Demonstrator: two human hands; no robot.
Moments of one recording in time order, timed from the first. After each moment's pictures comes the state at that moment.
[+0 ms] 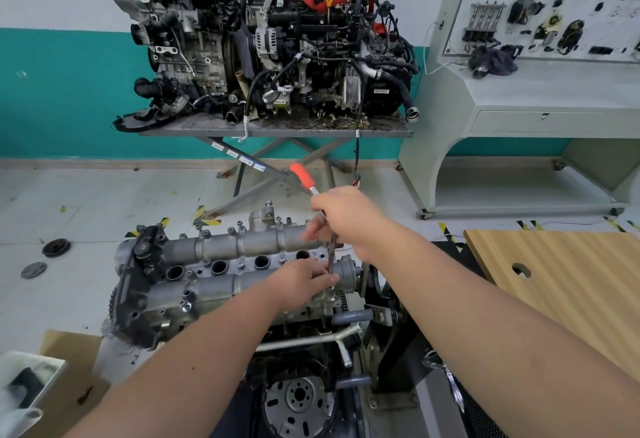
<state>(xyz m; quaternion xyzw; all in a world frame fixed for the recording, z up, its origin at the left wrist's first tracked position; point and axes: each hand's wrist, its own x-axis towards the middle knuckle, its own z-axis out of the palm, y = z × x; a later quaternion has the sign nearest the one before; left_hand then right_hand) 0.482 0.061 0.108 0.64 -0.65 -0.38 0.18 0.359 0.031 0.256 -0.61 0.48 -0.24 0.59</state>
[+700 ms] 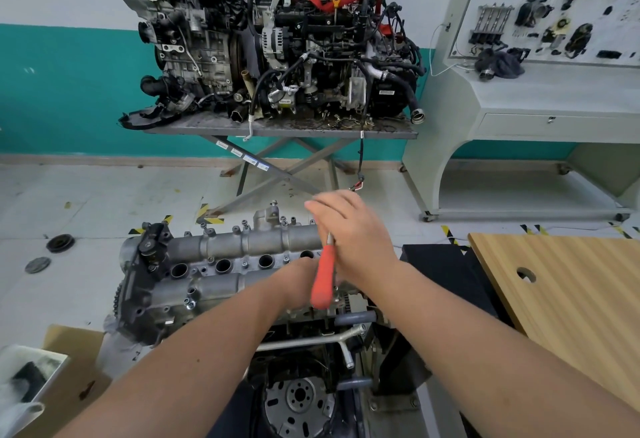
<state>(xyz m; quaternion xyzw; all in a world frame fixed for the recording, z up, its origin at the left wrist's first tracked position) 0.484 0.059 0.109 0.61 -0.71 -0.31 0.16 0.345 0.030 0.195 -0.87 0.25 -0.42 -0.06</state>
